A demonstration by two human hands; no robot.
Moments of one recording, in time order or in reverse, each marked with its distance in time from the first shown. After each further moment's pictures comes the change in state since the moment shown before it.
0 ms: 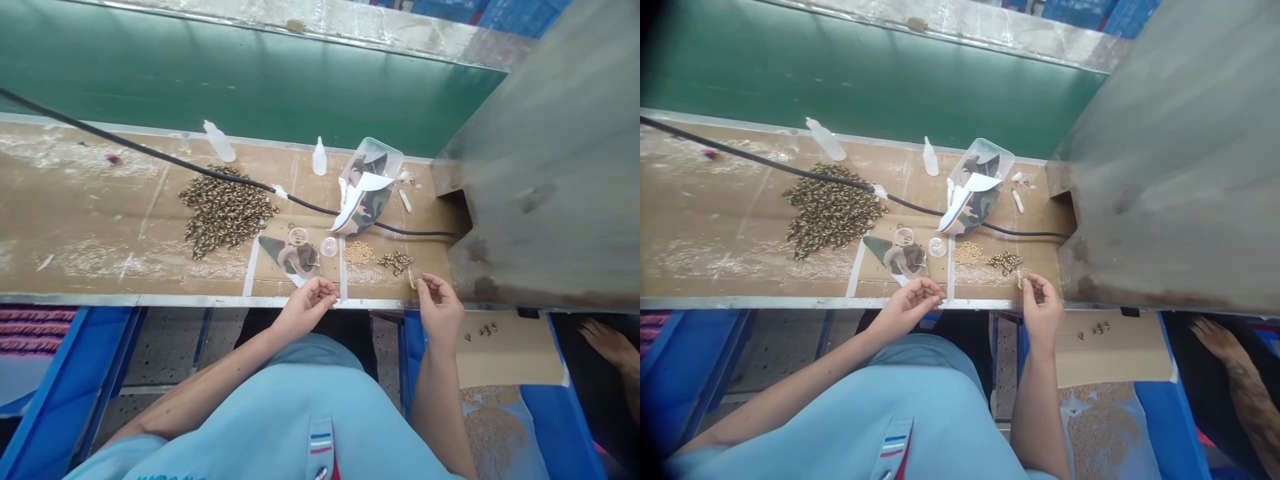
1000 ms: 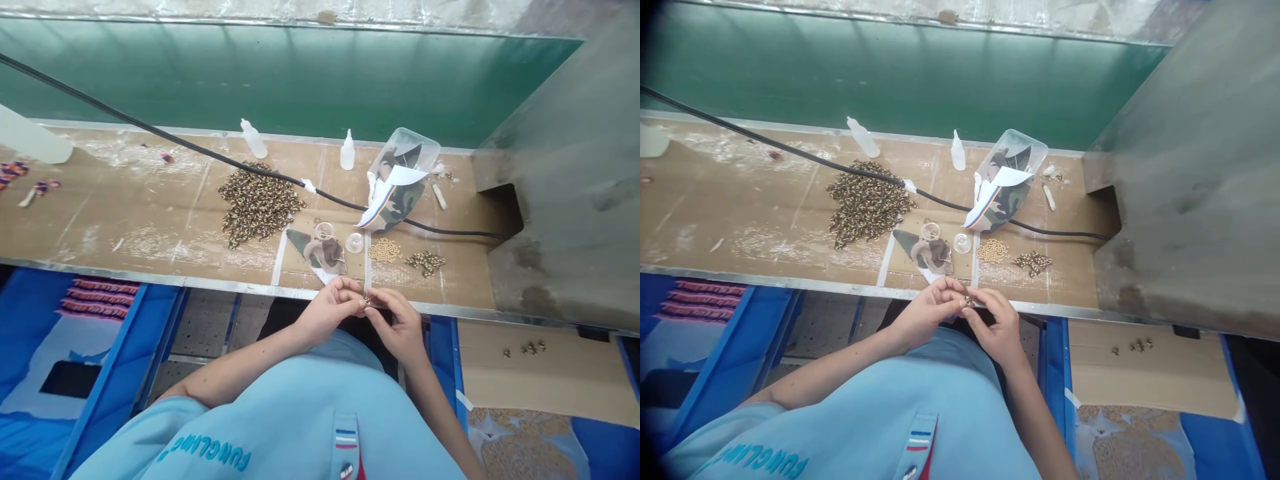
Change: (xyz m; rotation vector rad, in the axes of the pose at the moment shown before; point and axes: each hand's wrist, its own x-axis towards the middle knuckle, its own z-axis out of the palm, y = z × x) left_hand -0.010 0.006 0.012 -0.461 0.007 -0.199; right_hand -0.063 -0.044 0.042 0.197 -0.627 -0.388
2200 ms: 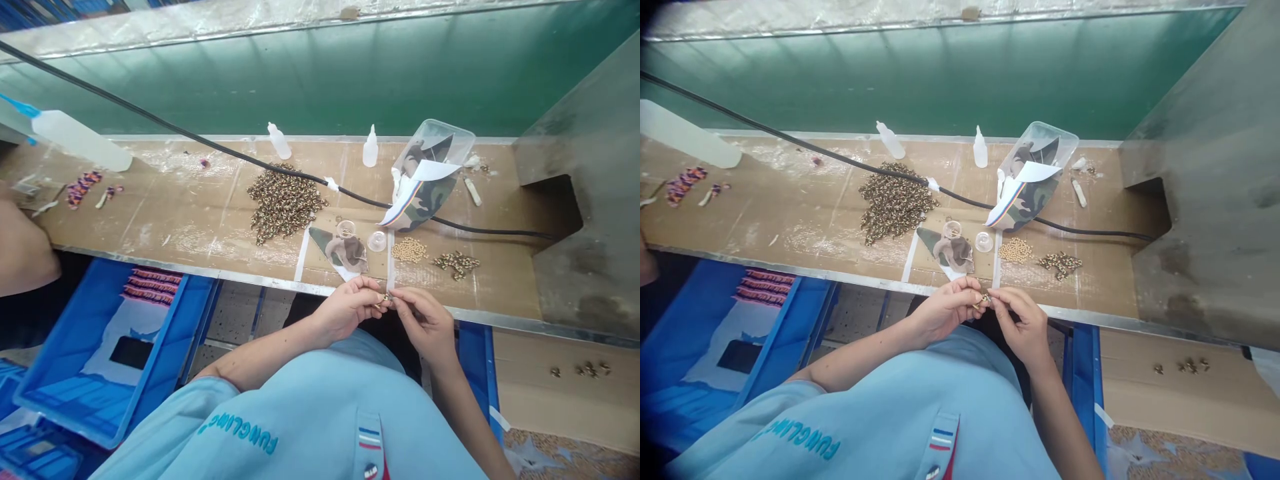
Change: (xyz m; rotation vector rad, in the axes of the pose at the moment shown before) left_hand -0.002 0.014 0.004 -0.127 0.017 -0.118; right_hand 0.010 -0.002 -0.002 -0.003 0.049 -0.077
